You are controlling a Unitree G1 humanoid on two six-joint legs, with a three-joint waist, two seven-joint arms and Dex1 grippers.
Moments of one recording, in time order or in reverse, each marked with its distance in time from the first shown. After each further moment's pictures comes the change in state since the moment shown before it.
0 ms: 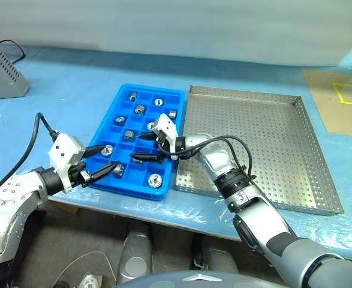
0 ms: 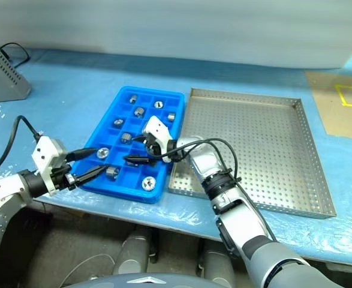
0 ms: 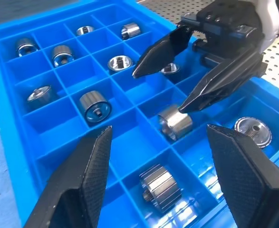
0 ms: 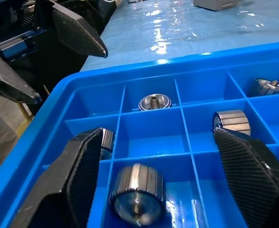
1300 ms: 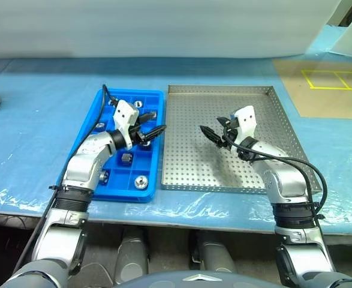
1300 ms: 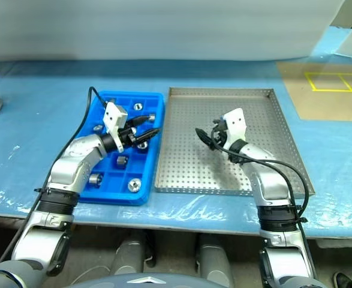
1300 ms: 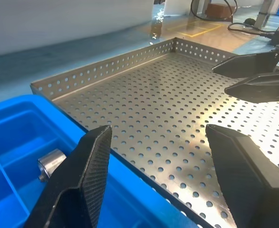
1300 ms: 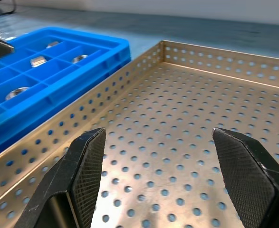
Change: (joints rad) left arm -0.603 -0.369 -0.329 0.627 0.164 -0.257 0.036; right arm 0.382 -0.272 -0.359 -0.617 0.106 0.302 -0.477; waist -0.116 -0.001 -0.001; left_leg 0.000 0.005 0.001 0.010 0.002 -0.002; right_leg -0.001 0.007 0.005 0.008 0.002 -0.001
